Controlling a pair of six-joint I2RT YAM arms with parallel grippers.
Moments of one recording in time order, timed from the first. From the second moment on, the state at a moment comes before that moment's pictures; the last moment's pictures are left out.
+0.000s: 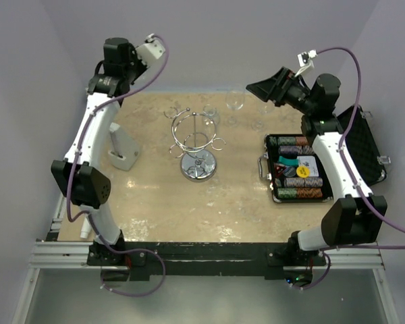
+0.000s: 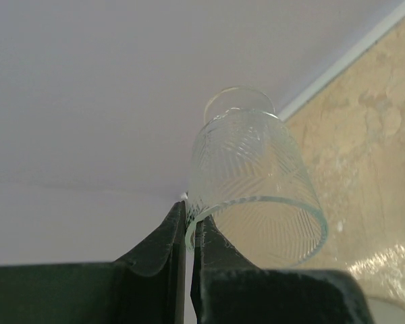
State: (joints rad) left arm -0.23 1.80 1.99 -0.46 -0.10 0.82; right arm 0.04 1.43 1.34 0.12 -0.74 0.74
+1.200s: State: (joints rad) left arm -0.04 2.30 2.33 -1.14 0.09 0.69; right arm 0.03 1.43 1.29 0.13 -0.72 0.72
